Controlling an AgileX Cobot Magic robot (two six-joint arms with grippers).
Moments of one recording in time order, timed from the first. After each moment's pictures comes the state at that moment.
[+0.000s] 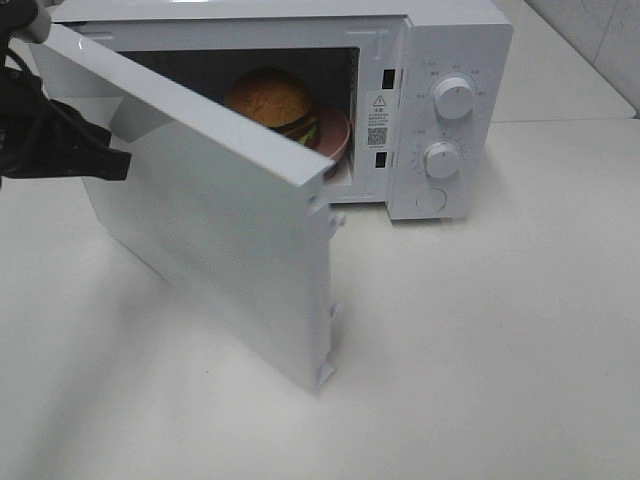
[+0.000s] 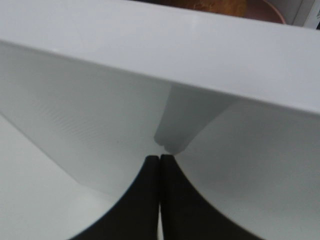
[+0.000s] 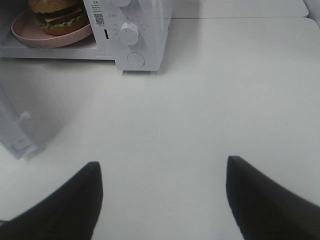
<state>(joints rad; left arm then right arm) -0.39 1.43 -0.75 -0.33 0.00 0.43 0.16 0.00 -0.50 0.00 1.02 0.02</state>
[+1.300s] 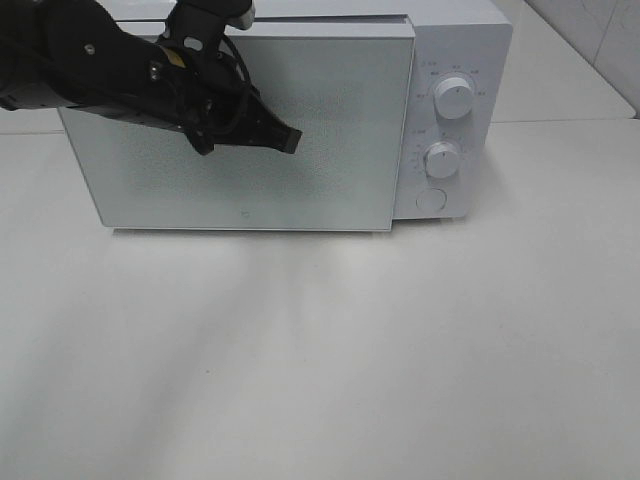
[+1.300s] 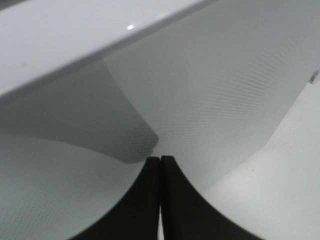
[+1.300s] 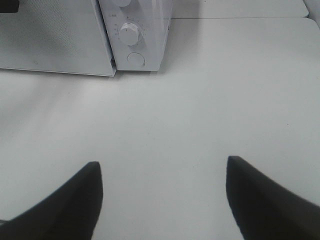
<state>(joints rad) -0.58 1.85 -1.19 -0.34 0.03 0.43 0.16 0.00 -0.50 0.00 1.02 0.02</state>
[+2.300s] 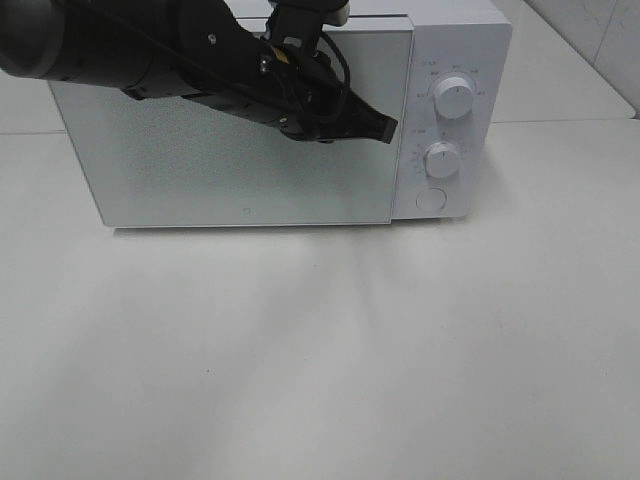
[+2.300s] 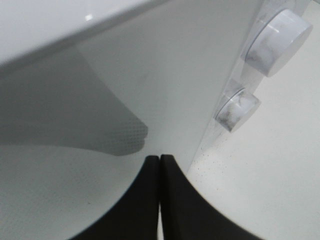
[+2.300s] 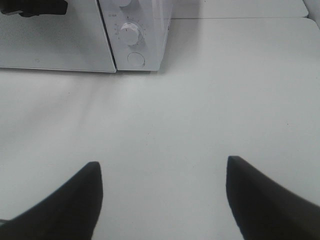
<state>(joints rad) -0.68 2.03 -1.46 -0.40 0.12 0.37 0.16 0.00 -0.50 0.00 1.02 0.02</state>
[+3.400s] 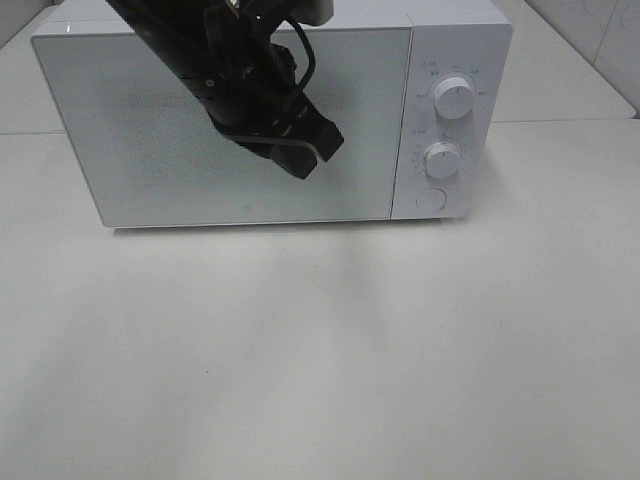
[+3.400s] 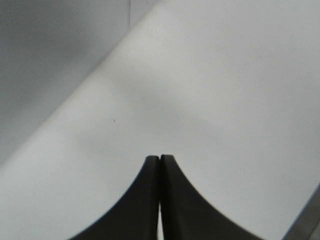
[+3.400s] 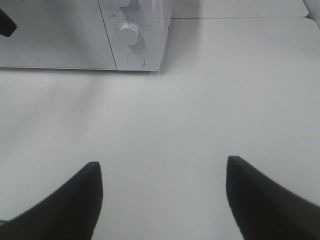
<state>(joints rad) -0.65 1.88 -1.53 -0.32 0.86 0.38 0.16 0.00 -0.50 0.00 1.02 0.02</state>
